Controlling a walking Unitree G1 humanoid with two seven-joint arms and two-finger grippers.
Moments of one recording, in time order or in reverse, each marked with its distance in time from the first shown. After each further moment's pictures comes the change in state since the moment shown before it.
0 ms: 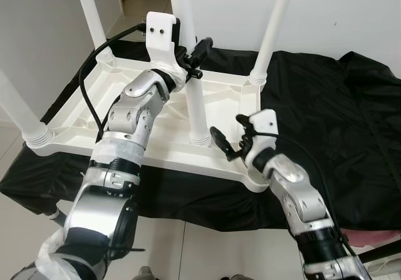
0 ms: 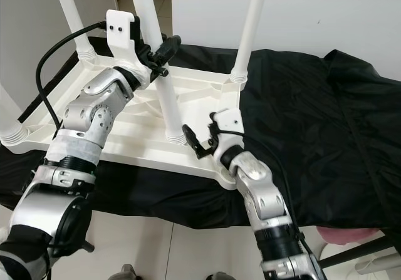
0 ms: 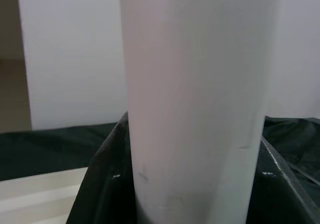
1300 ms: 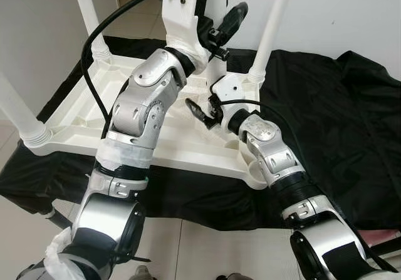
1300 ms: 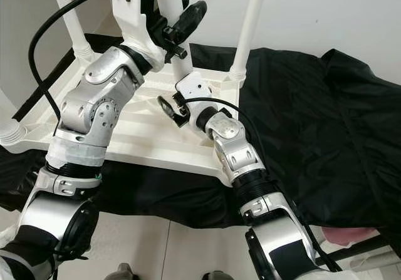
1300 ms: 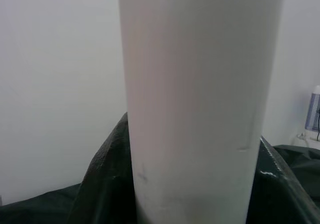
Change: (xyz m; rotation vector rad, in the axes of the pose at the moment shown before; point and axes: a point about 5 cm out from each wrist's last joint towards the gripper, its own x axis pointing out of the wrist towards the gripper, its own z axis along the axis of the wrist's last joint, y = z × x) left arm 0.002 -0.043 0.047 0.099 -0.153 -0.130; right arm 0.061 0.004 0.020 -0.184 -0.066 0.092
